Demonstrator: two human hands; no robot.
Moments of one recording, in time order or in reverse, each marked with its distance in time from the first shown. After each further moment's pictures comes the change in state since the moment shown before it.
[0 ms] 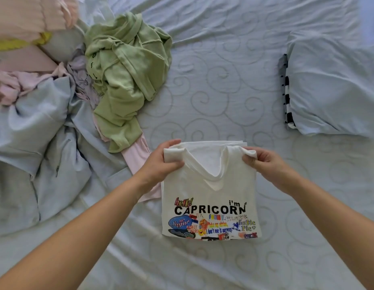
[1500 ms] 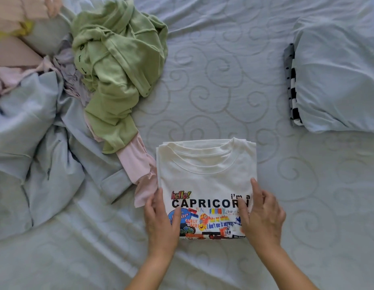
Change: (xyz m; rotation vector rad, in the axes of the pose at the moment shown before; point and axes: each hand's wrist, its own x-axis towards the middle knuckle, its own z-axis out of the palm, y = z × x) left_hand -0.074 -0.129 0.054 0.656 0.524 -0.022; right_hand -0.059 0.113 0.073 -1.019 0.653 -0.047
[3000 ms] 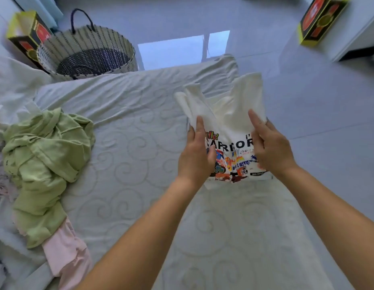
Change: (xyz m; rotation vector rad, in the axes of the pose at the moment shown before) left_hand 0.083 0.423 0.052 -0.101 -0.099 0.669; right_hand 0.254 0.117 -0.265 0.238 0.311 -0.233
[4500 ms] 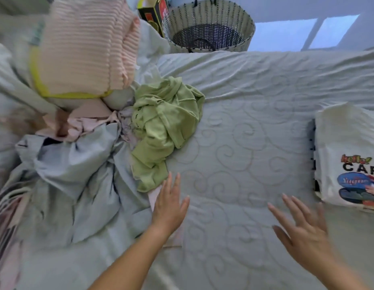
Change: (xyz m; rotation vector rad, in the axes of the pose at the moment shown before) left_hand -0.188 -0.278 -0.150 0.392 -0.089 -0.505; right_hand -0.149 -0.089 0.155 -0.320 -0.499 -0.337
